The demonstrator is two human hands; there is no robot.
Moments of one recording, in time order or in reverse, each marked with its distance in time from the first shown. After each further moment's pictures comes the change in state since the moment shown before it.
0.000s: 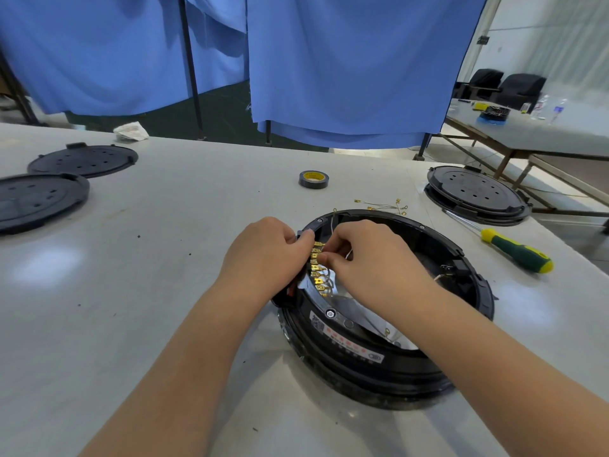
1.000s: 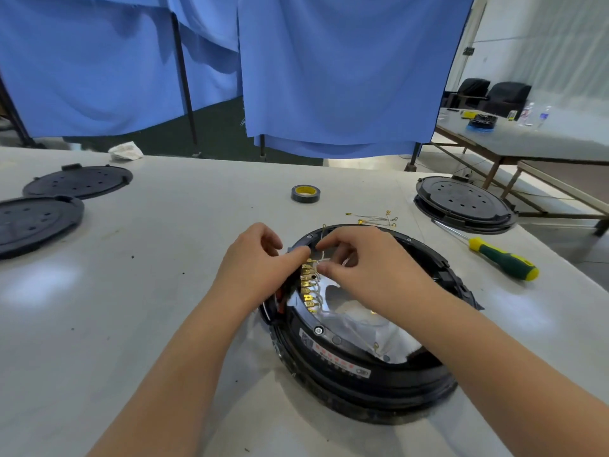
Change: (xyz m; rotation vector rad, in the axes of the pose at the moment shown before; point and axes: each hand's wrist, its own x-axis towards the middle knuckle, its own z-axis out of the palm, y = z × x) left_hand 0.002 0.000 -0.003 -0.282 0.012 -0.143; right_hand 0.002 0.014 -0.016 0.207 -0.015 -0.022
